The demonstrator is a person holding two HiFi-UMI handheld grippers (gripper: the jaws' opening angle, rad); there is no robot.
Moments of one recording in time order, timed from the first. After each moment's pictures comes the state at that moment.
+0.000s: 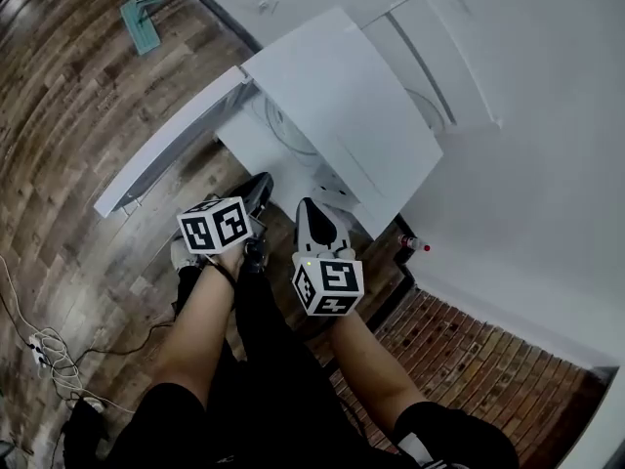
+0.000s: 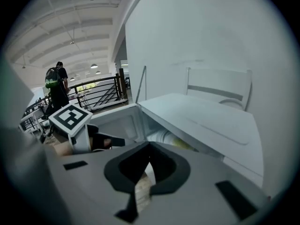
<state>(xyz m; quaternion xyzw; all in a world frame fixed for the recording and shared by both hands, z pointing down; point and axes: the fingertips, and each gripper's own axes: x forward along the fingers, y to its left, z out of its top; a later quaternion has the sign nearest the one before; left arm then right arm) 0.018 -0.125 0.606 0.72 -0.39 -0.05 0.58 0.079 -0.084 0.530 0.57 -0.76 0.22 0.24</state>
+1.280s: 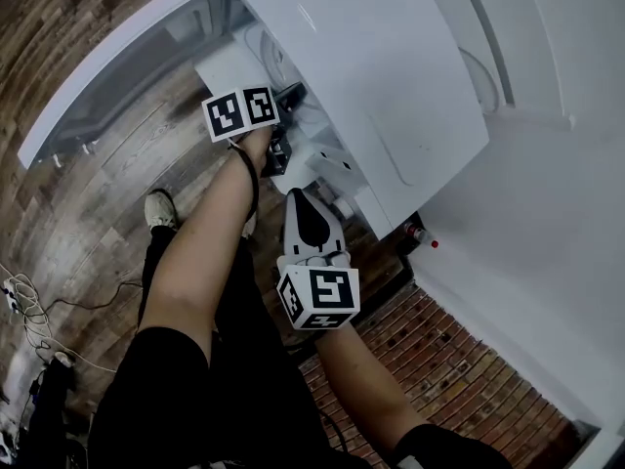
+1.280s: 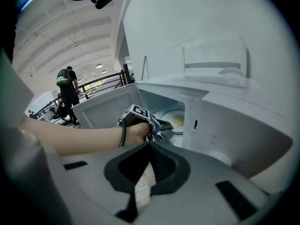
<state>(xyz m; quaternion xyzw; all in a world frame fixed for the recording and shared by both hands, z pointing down) 0.107 -0.214 0.773 0.63 -0.45 -0.03 0.63 0.125 -0.045 0.615 0.52 -0.78 0.26 0.25</state>
